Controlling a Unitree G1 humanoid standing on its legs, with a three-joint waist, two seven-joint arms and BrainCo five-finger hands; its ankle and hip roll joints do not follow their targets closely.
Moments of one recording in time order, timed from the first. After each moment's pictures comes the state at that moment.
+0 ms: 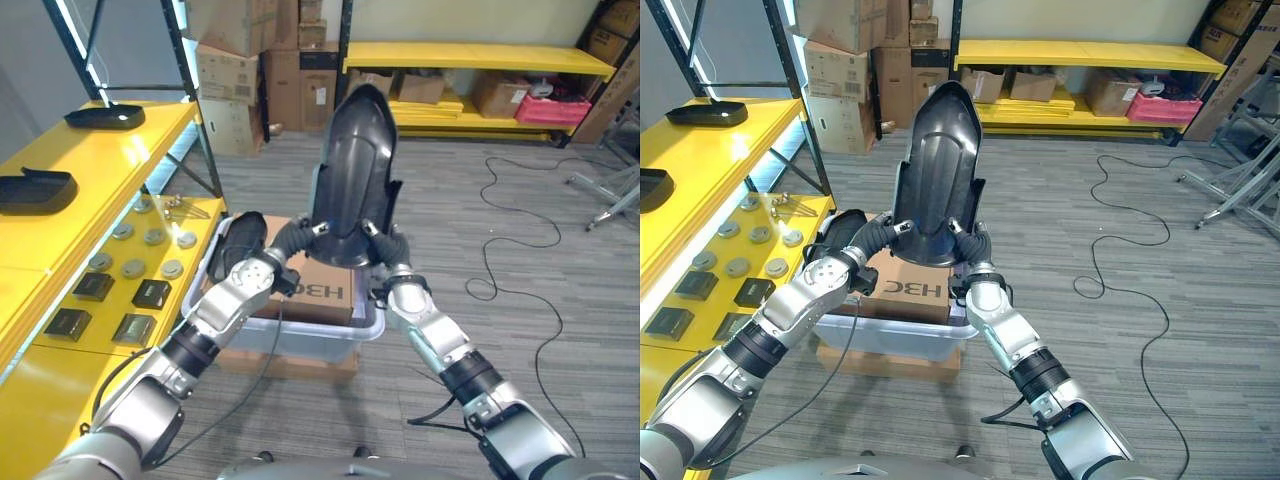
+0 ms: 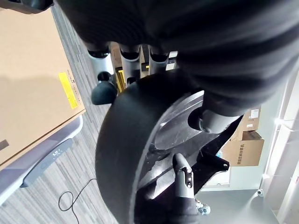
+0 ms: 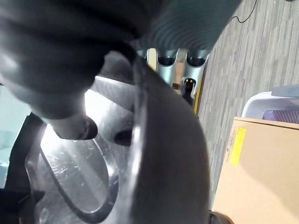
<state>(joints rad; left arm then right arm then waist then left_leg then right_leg) -0.56 0.32 -0.54 0.14 -0.48 0.31 0.11 -0.40 -0.37 0.46 0.21 0.37 0.03 -0.50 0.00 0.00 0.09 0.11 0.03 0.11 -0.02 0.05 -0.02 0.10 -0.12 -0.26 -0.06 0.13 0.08</state>
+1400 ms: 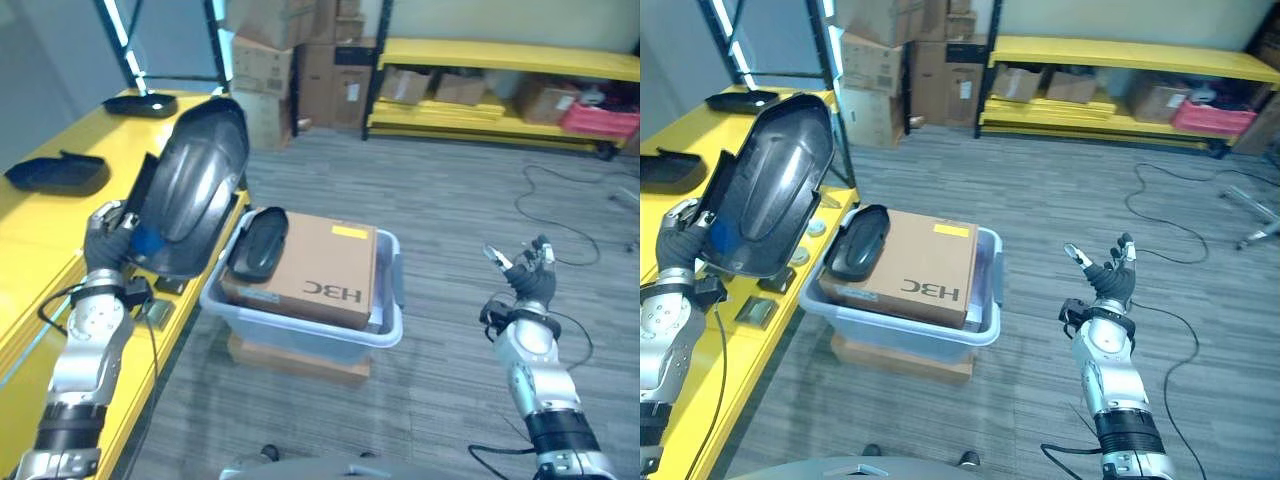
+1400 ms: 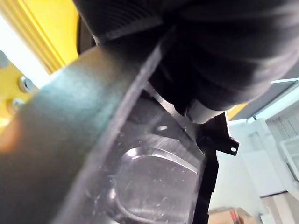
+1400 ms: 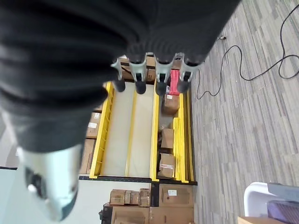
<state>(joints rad) 0.00 0.53 0.18 -0.08 -0.41 0.02 0.28 -0.05 -0.49 -0.09 0.15 0.43 -0.08 -0.46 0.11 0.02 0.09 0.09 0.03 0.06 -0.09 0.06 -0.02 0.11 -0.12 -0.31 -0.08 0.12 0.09</state>
